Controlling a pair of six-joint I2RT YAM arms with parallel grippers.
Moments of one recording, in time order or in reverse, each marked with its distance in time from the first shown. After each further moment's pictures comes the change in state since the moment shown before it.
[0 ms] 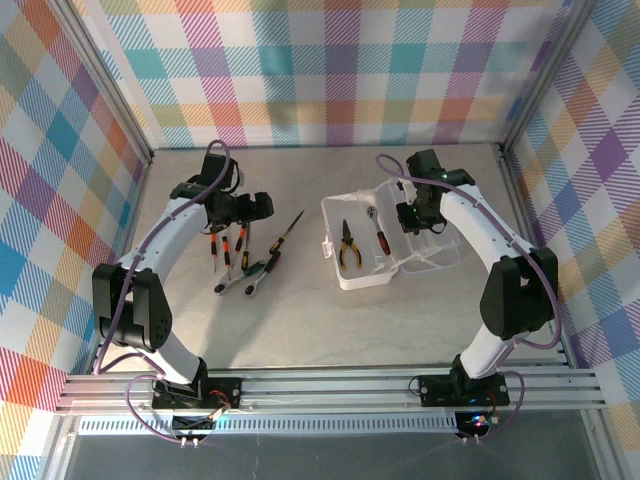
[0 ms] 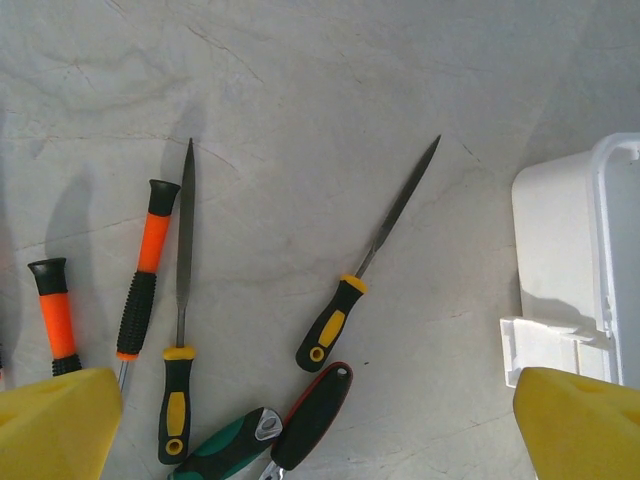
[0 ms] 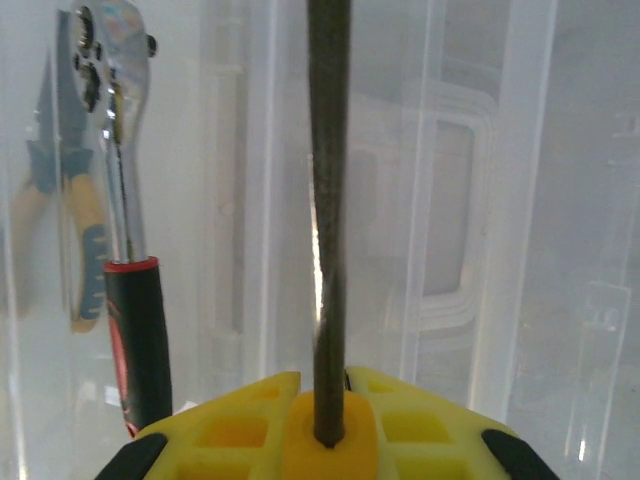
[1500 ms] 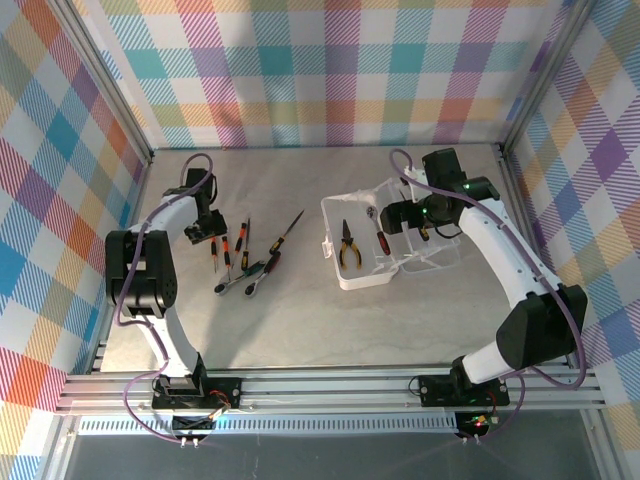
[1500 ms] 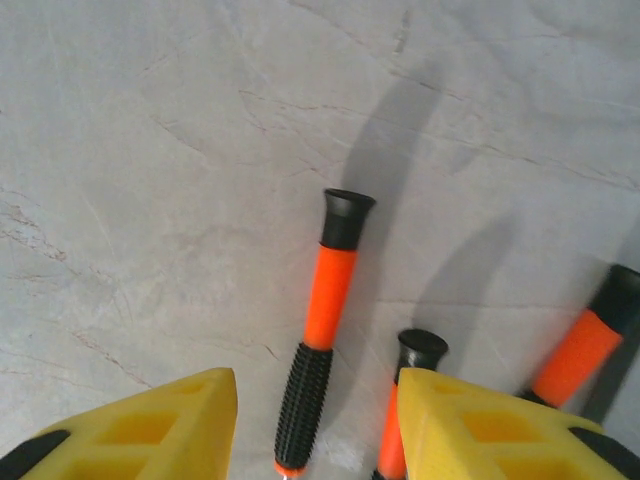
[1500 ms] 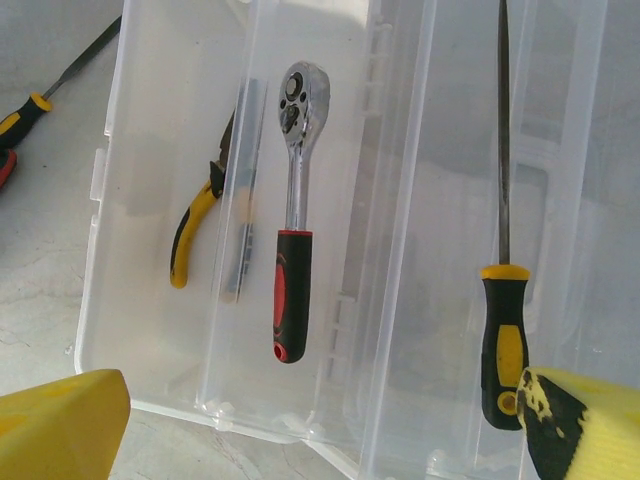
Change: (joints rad) left arm 0.205 0.250 -0.028 0.019 -0.269 -0.008; right arm 0.000 -0.197 -0.050 0.023 -0.198 -0.010
